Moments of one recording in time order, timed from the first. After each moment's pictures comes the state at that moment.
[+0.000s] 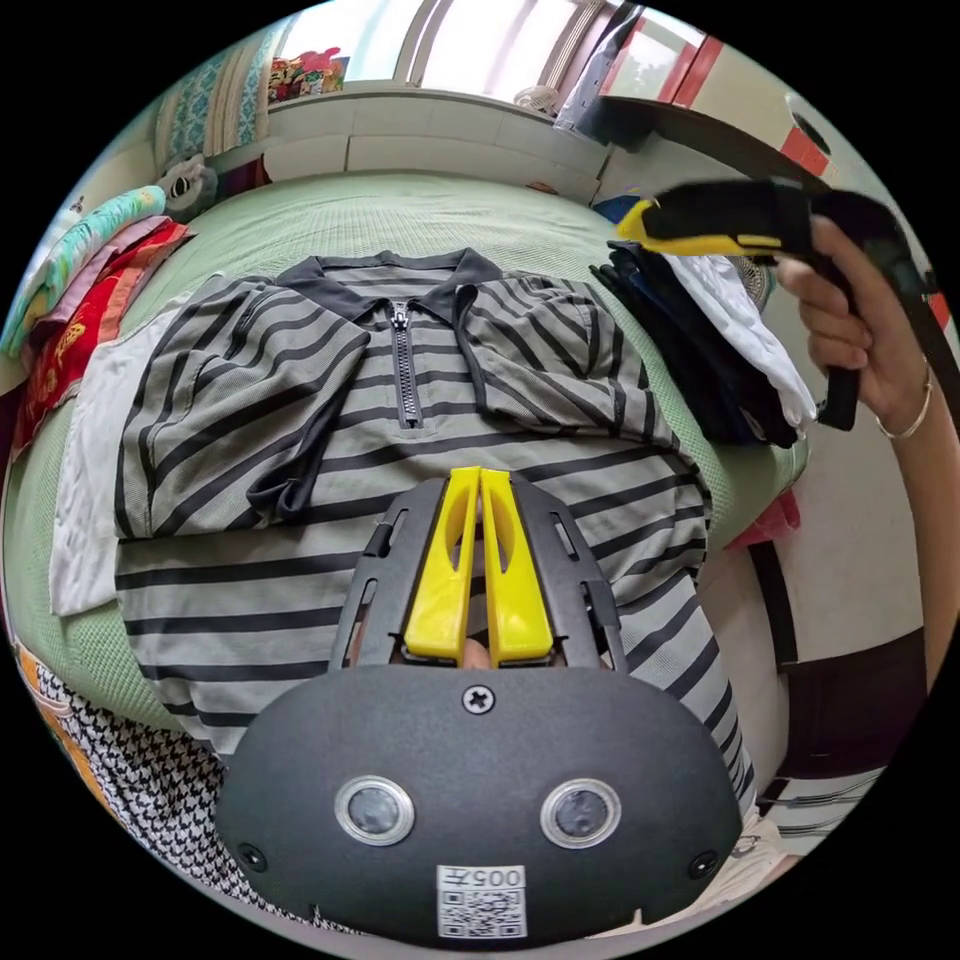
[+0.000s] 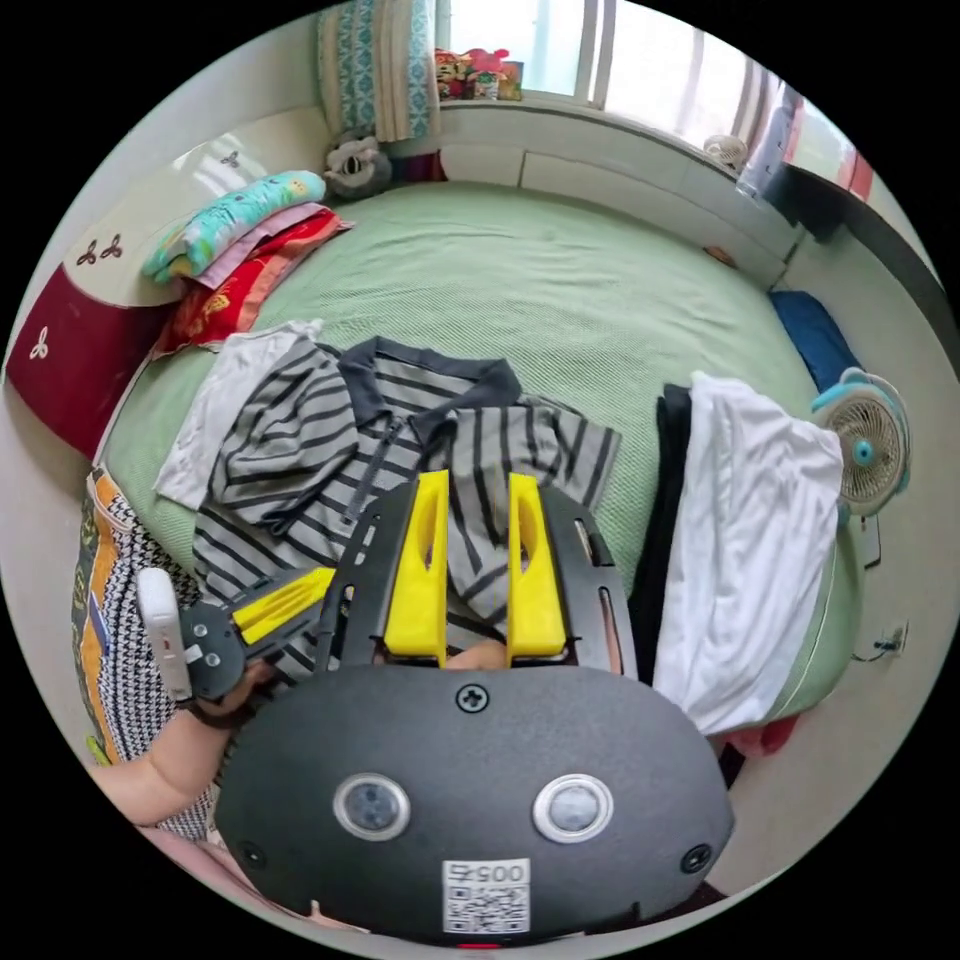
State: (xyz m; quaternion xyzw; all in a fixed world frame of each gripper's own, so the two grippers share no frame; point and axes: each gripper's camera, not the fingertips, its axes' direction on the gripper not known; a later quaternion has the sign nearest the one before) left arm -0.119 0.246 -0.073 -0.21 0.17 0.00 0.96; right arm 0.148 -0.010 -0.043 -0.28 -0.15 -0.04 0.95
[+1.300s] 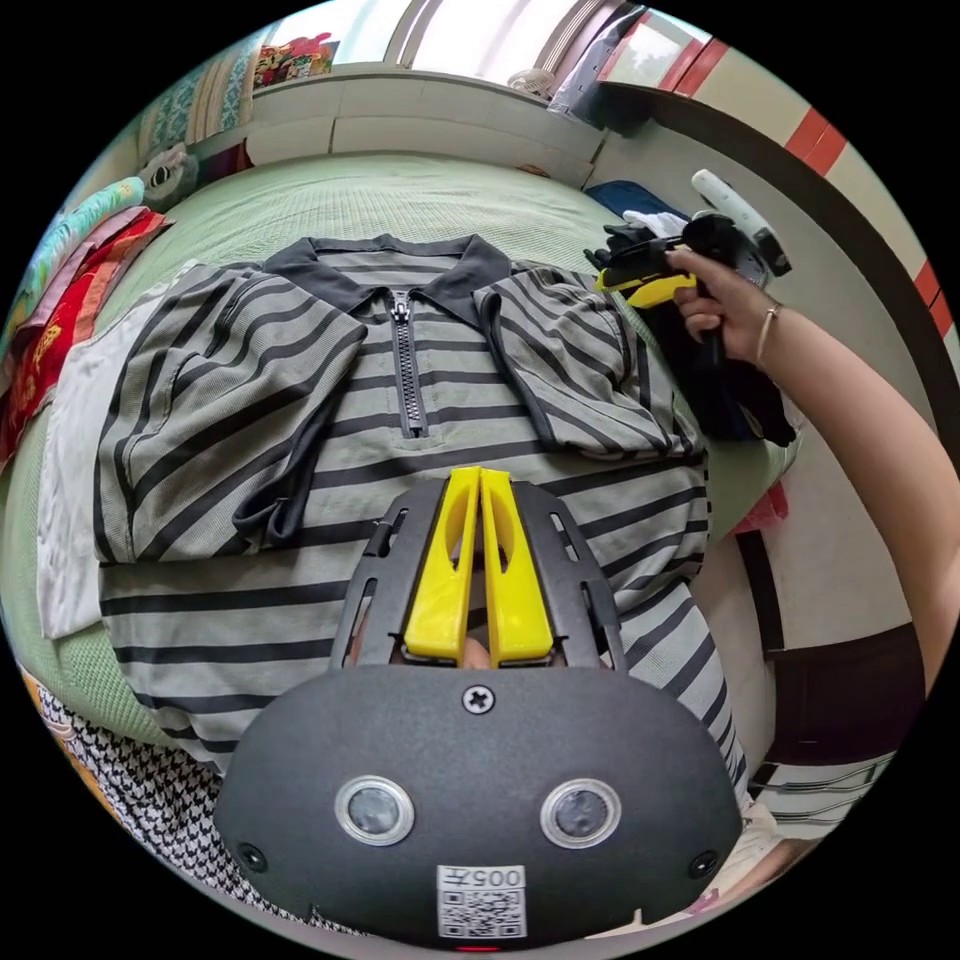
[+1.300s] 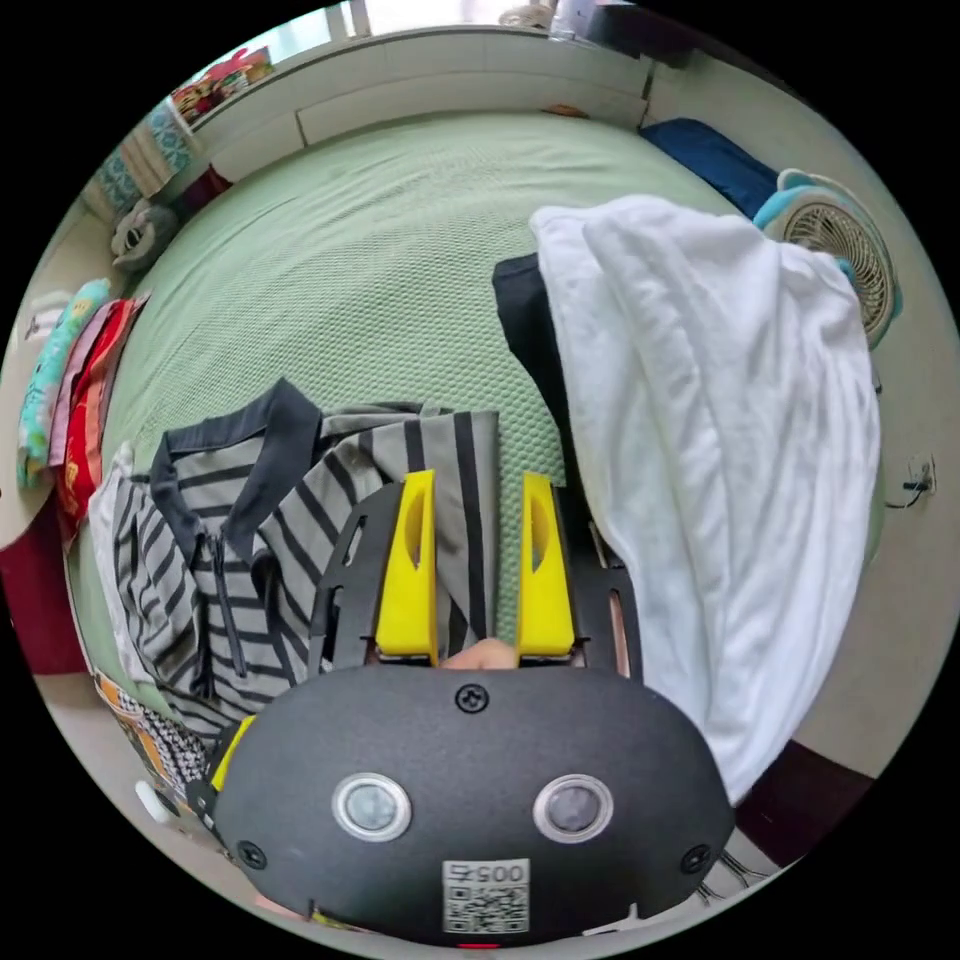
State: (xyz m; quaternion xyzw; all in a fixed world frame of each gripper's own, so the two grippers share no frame) left arm -0.169 0.240 -0.072 -0.23 0.20 0.00 0.95; right arm 0.210 -0.005 0.163 -0.39 -0.06 0.14 0.91
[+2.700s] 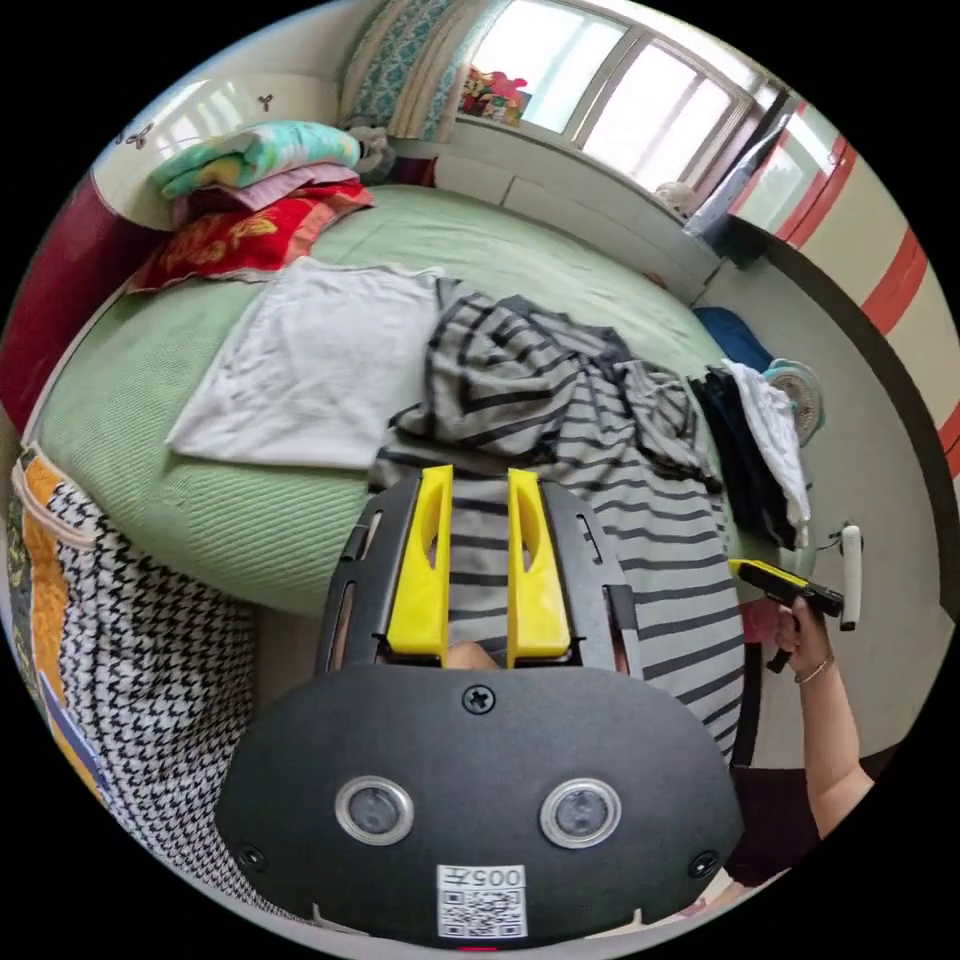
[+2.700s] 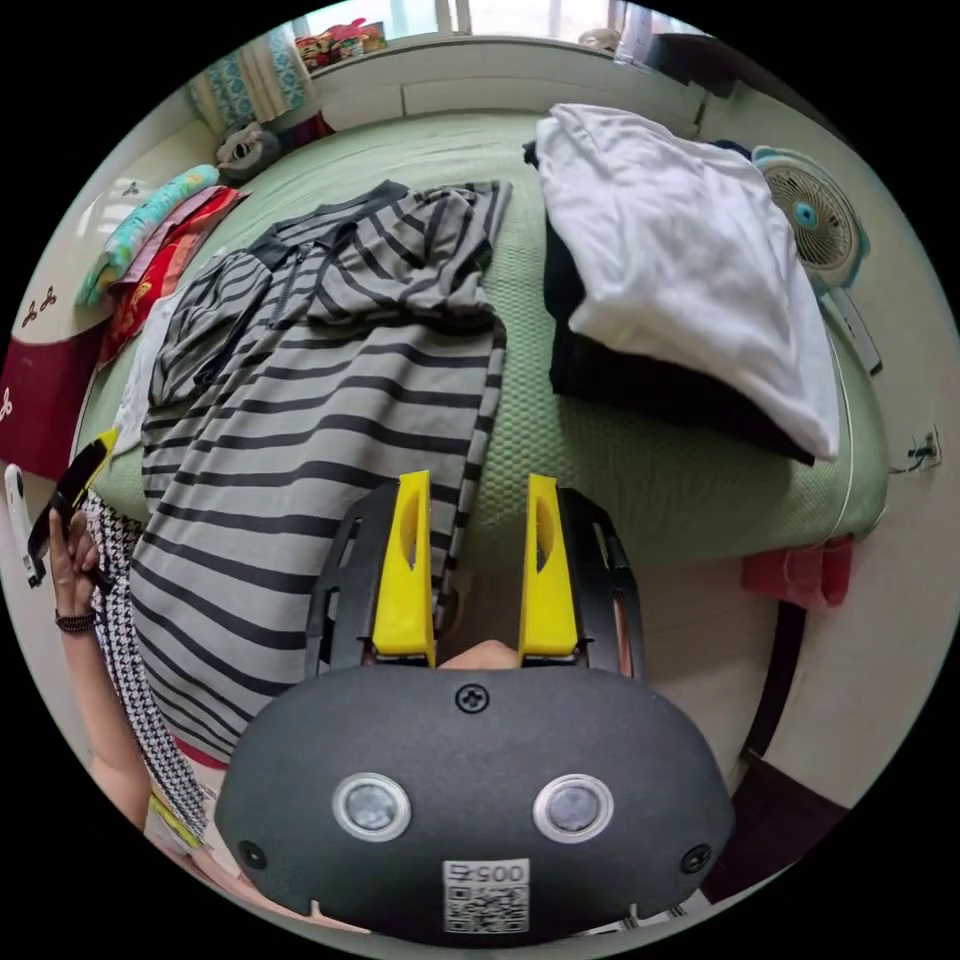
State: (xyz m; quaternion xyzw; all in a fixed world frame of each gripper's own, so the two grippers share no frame) left arm -0.400 0.274 -0.199 -0.23 0.09 -0.18 0.95; right arm 0.197 0.174 -0.059 -0.36 -0.12 0.07 0.92
